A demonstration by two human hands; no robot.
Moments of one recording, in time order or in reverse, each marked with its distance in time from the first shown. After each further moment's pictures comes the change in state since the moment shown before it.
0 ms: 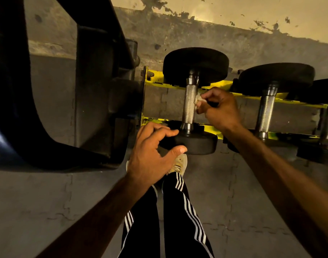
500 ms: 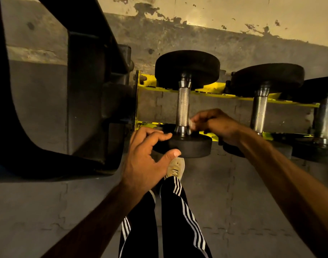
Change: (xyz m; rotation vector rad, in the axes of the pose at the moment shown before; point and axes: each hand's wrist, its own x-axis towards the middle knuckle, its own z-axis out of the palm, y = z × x) left_hand -0.002 -0.002 0.004 -0.002 0.036 0.028; right_hand -0.008 0.013 -0.022 0.025 -0.454 0.264
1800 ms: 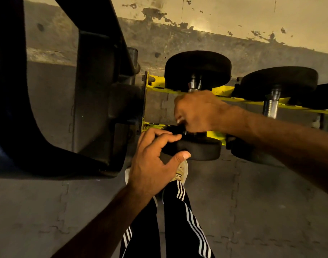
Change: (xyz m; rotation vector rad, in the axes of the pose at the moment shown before) left_hand -0.002 -0.001 0.000 -0.008 0.009 0.004; right_hand 0.007 -0.091 0.040 -1.474 -0.005 -0.537
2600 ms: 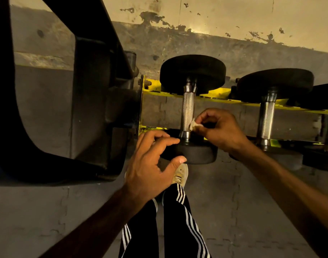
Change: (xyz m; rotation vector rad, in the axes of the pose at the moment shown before) left_hand 0.002 0.001 0.000 0.094 -0.008 0.182; right_hand -0.053 0.014 0.072 1.218 0.347 0.545
